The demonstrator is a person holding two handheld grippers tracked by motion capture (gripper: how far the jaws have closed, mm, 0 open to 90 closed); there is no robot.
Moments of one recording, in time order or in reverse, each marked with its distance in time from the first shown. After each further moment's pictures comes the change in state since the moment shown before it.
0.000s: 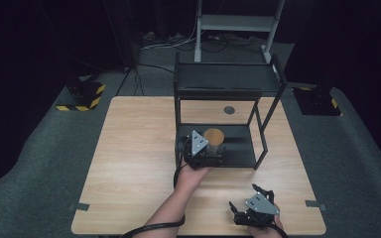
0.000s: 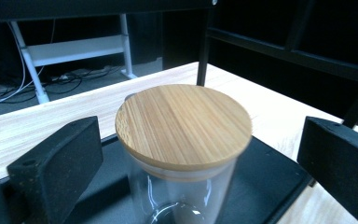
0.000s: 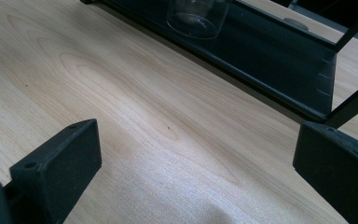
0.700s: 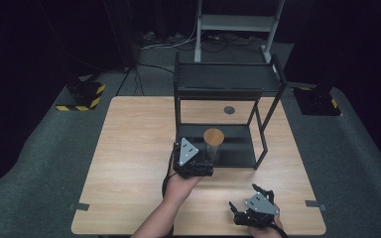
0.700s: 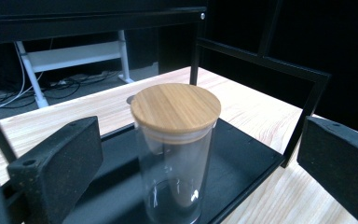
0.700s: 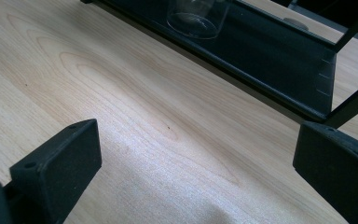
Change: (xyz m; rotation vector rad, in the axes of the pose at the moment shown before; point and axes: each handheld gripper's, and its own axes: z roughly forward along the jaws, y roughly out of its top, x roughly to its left) left arm 0.000 0.001 -0.052 -0.022 -0.011 -0.001; right arm 0.000 0.000 0.000 0.002 -0.001 -0.002
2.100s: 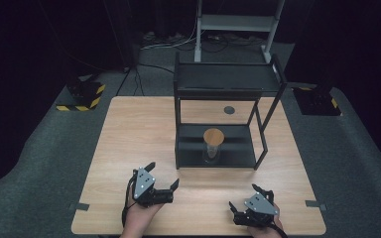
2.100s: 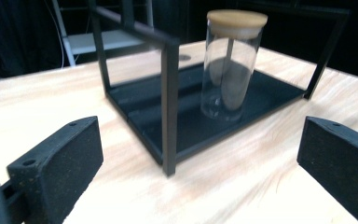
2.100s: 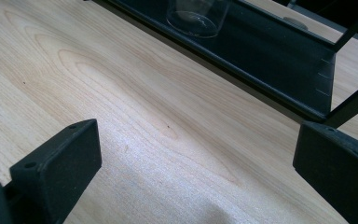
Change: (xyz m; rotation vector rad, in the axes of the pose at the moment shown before) left arm 0.037 -0.076 -0.110 0.052 0.096 -0.008; right arm 0.001 0.000 0.001 0.006 -0.006 -0.007
